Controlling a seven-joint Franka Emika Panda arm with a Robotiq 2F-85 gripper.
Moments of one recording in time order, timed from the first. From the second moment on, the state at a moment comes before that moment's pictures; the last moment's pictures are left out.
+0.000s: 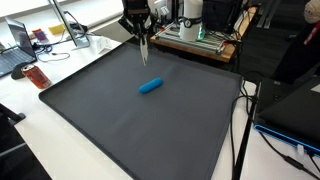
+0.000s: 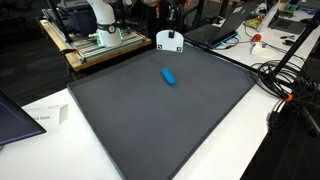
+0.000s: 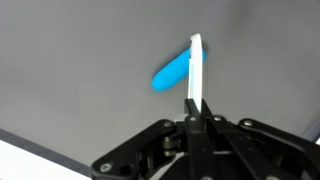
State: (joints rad) arm 0.06 0.07 0.02 -2.10 -0.03 2.14 -0.46
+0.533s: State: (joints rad) arm 0.06 0.10 0.05 -2.03 -0.10 2.09 -0.78
